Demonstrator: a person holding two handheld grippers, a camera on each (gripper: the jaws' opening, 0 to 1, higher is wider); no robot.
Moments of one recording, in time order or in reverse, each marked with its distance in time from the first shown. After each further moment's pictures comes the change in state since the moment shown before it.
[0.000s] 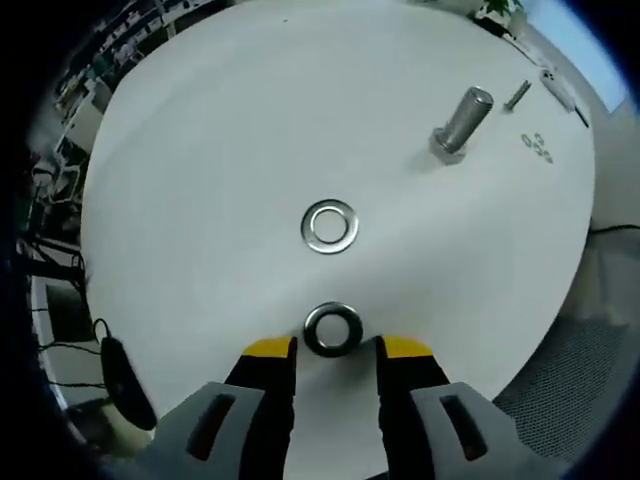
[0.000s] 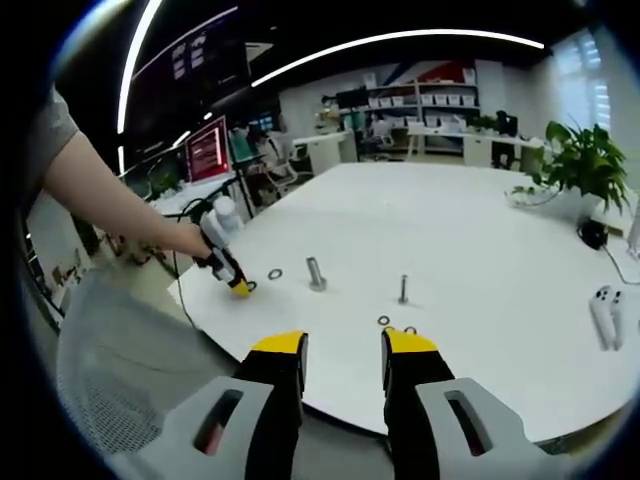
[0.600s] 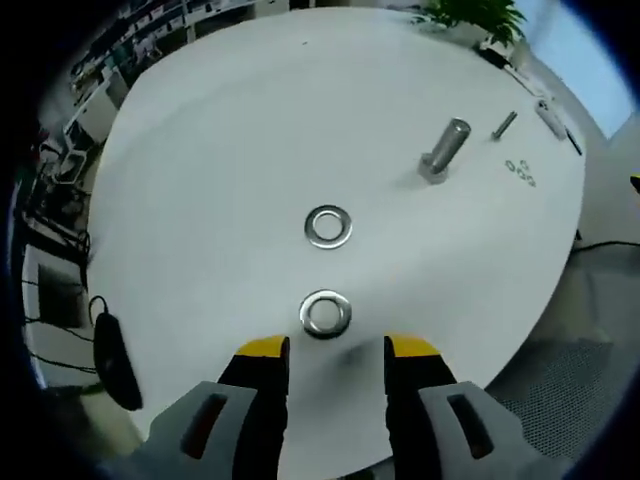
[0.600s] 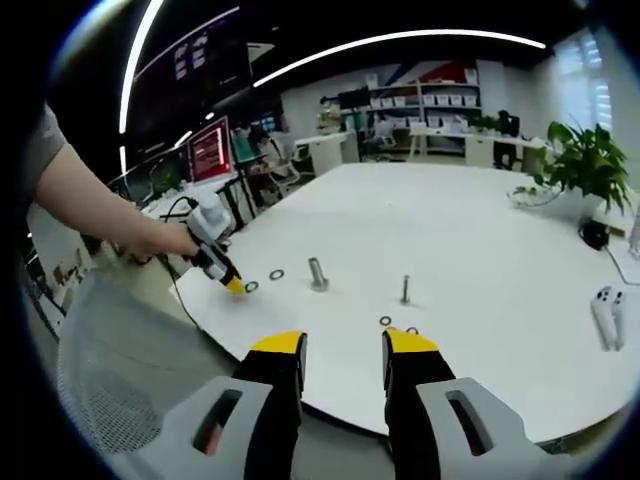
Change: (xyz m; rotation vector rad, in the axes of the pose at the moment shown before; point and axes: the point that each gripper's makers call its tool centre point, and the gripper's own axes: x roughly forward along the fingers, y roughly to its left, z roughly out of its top) left arm -0.014 -0.001 -0.004 -0.076 -0.099 -0.029; right arm 0.000 0.001 0.001 0.000 -0.003 0.003
